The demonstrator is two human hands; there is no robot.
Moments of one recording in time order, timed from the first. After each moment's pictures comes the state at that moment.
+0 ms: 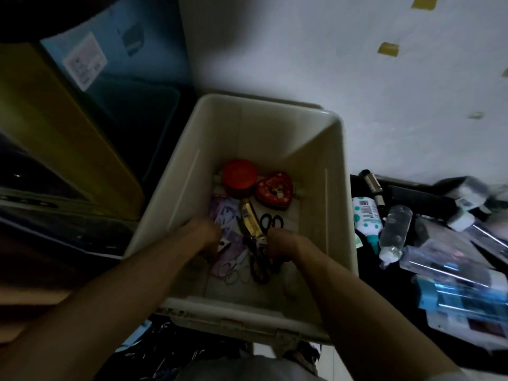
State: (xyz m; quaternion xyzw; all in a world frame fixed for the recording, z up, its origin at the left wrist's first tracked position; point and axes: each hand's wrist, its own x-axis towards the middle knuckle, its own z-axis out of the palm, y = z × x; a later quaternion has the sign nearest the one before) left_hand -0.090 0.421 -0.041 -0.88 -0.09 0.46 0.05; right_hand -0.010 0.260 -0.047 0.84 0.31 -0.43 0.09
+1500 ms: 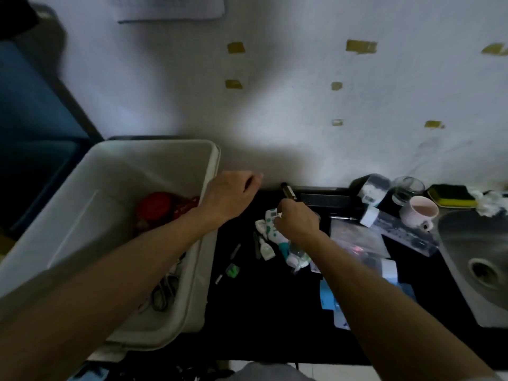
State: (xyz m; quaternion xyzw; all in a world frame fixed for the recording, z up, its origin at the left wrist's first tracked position) left_hand 0.084 0.170 0.064 -0.97 -0.04 -0.16 -0.20; right_hand 0.132 0.003 0.013 0.96 0.19 -0.14 -0.17
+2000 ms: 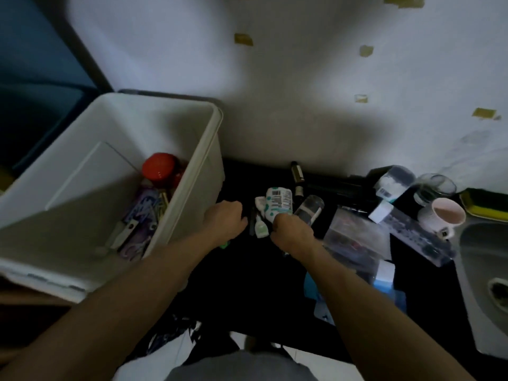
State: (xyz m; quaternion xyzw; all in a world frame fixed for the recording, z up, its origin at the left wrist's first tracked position) left_hand 0.050 0.128 -0.037 -0.96 -0.21 0.15 -0.11; right_hand 0.137 -0.041 -0.052 0.88 0.32 -0.32 -0.14
